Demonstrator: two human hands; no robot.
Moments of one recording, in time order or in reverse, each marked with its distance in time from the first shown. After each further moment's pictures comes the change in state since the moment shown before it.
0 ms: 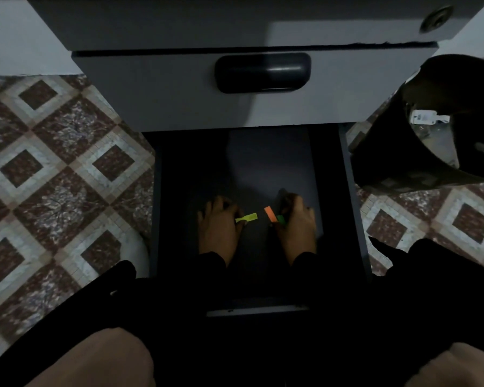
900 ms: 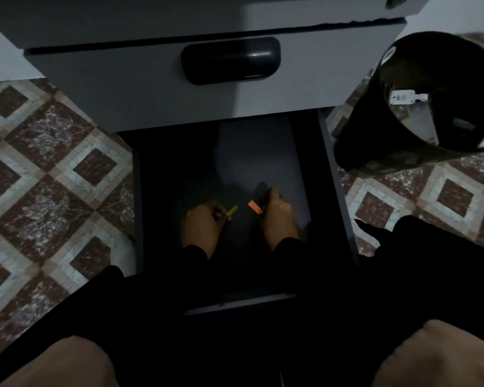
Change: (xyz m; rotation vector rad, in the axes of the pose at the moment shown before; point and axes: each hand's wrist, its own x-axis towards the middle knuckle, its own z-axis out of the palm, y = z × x) left_hand 0.005 -0.006 -0.001 -0.389 -0.043 -0.161; right_hand 0.005 -0.008 0.010 -0.128 -0.073 0.024
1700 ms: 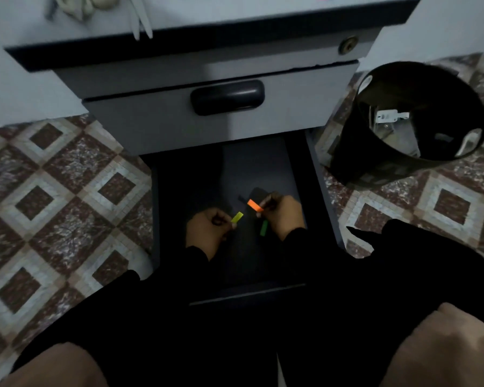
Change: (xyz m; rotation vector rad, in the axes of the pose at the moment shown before) left_hand -0.026 0.014 -0.025 -0.389 -0.055 -0.008; right_hand -0.012 -0.014 -0.050 0.402 -0.067 0.032
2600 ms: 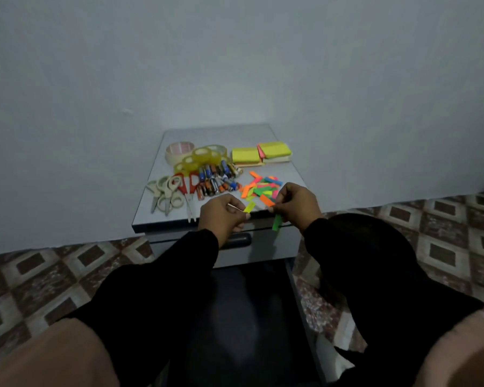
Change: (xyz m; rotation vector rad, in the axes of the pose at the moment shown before) left_hand -0.074 0.278 -0.075 -0.095 0.084 0.502; right_hand -0.049 -0.212 -0.199 0.085 0.200 -0.546
